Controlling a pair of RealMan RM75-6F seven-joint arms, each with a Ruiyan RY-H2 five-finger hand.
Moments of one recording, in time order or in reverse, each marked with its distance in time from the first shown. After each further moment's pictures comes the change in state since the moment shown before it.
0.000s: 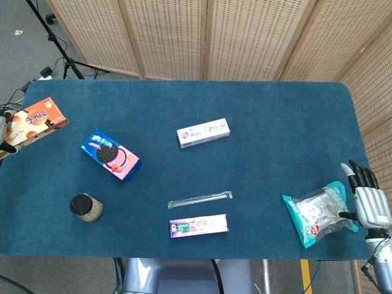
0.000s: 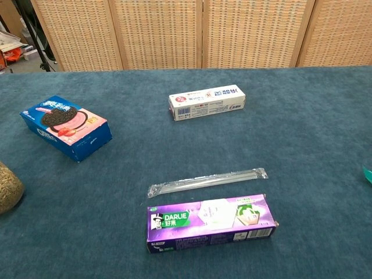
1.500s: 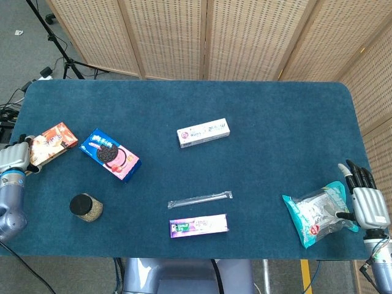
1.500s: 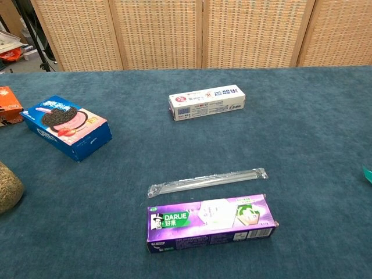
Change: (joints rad) left arm 0.072 -0.376 0.011 0.260 -0.009 0.109 -0.015; right arm 0.000 -0.007 -0.004 0.003 -0.017 0.011 0.014
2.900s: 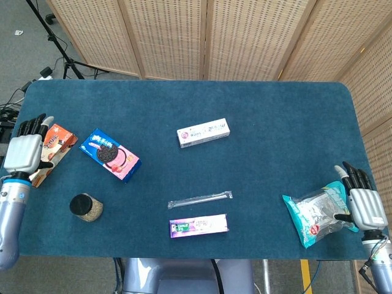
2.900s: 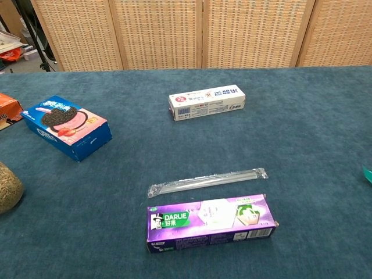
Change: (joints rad) left arm 0.167 0.221 -0.067 -0.564 0.549 0.420 -0.151; right arm 0.002 0.019 -0.013 -0.040 -0.004 -0.015 -0.036
